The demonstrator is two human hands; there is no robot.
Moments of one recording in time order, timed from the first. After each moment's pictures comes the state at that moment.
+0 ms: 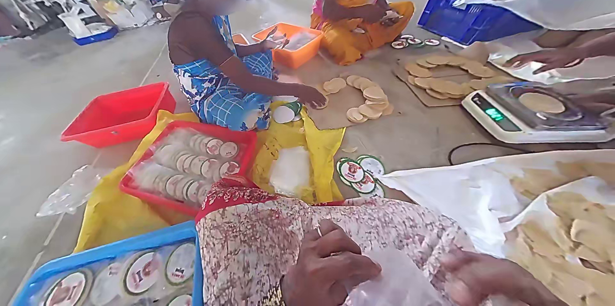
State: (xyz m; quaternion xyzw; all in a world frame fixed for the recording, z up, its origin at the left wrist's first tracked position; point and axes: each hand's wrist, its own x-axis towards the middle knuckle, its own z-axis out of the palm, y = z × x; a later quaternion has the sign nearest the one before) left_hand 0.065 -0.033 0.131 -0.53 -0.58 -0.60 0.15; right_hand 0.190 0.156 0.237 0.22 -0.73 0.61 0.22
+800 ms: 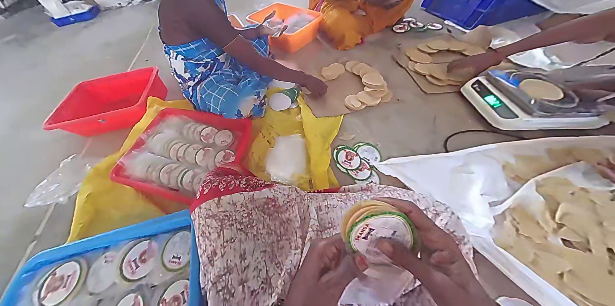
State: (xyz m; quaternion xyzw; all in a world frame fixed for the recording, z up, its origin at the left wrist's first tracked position) left_hand 0.101 -0.046 0.121 -0.27 -0.51 -0.75 -0.33; right_hand 0.163 0.151 0.151 0.02 -0.73 0.67 0.14
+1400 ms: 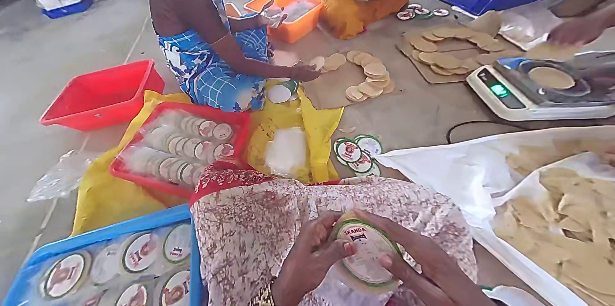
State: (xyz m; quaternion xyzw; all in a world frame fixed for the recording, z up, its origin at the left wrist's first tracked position) left_hand 0.082 -0.046 0.105 -0.24 -0.49 -0.75 -0.37; right_hand 0.177 0.165 0.130 0.10 -0.83 0.54 0.05
